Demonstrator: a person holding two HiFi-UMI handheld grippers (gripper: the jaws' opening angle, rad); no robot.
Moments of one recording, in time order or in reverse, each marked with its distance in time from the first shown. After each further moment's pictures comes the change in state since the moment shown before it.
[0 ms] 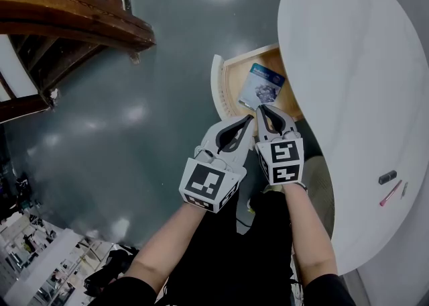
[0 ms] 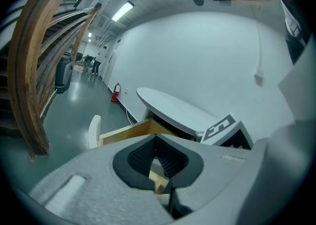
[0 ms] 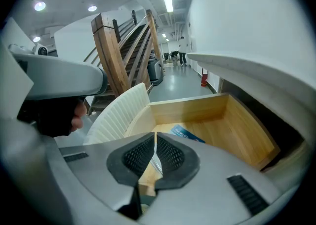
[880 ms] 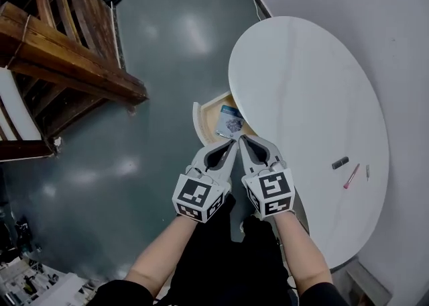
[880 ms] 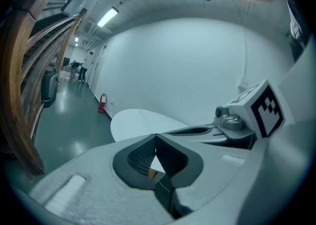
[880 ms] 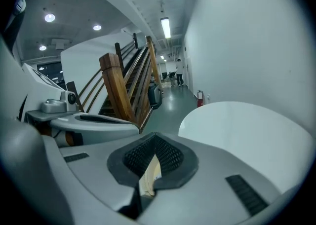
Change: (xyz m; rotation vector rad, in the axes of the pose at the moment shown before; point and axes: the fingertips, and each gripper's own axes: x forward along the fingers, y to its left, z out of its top) left arm -0.054 -0.098 0.129 0.075 -0.032 -0.109; right arm -0.193 0.024 0.152 0.006 -0.220 -0.021
